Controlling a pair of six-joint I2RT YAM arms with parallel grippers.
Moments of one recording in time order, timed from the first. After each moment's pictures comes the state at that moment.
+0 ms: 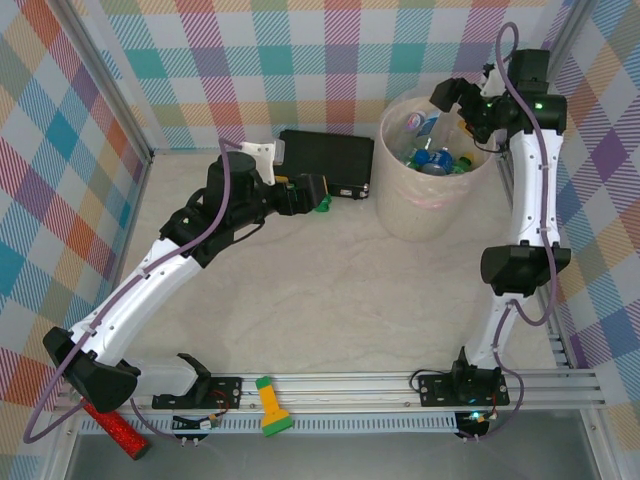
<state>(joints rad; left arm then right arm) -0.62 1.28 1.41 -0.48 0.08 -0.50 -0.05 2.02 2.53 -1.19 -0.52 0.47</state>
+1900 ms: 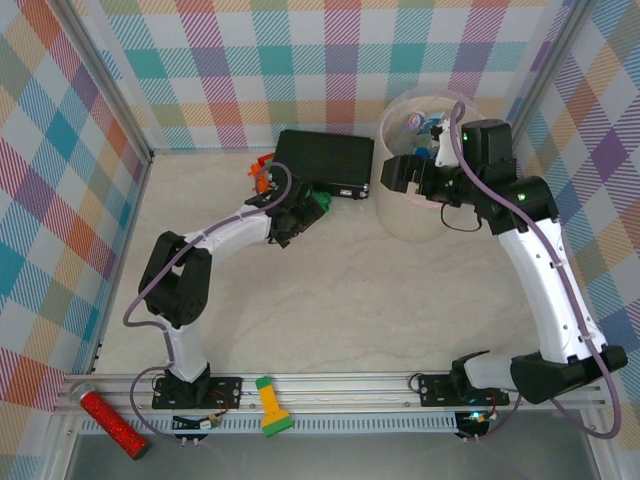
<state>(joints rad) -0.55 1.89 1.40 -0.47 -0.09 -1.16 0.33 1.29 1.69 -0.99 -0.37 0.43</state>
